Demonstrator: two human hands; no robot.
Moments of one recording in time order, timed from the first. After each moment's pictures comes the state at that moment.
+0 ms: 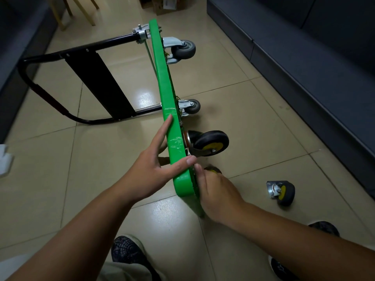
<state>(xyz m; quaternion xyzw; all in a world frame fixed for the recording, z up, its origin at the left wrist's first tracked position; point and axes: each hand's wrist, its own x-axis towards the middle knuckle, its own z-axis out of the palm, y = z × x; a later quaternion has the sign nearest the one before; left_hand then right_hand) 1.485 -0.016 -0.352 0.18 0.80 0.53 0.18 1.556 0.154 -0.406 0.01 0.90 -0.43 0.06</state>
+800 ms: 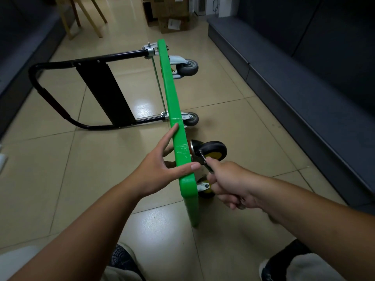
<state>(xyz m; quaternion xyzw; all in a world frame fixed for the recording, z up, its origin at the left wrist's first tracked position) 1.481 -0.013 -0.351 0.17 0.79 0.56 0.18 1.535 0.179 -0.329 0.22 0.72 -0.56 0.34</state>
